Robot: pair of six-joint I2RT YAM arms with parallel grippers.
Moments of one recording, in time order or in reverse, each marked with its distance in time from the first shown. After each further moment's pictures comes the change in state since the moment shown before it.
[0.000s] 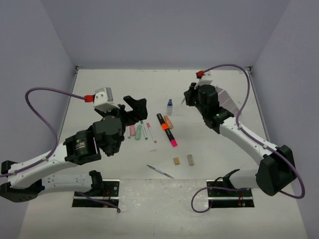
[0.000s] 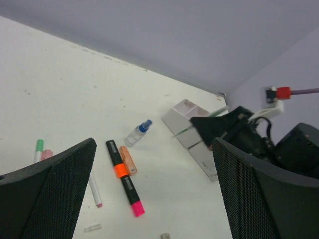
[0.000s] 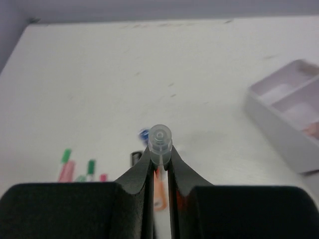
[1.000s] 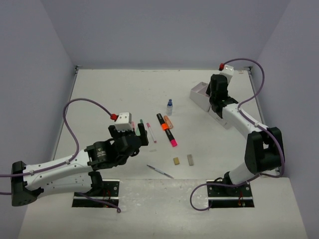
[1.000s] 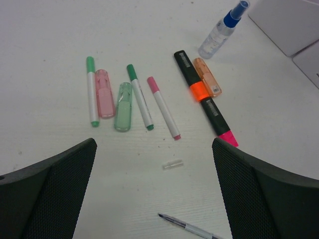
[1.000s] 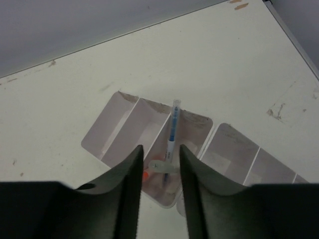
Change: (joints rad) left arm 0.051 -0.039 -0.433 -0.124 0.177 -0.135; right arm -0.290 0.226 0.096 0.011 0.309 -0.031
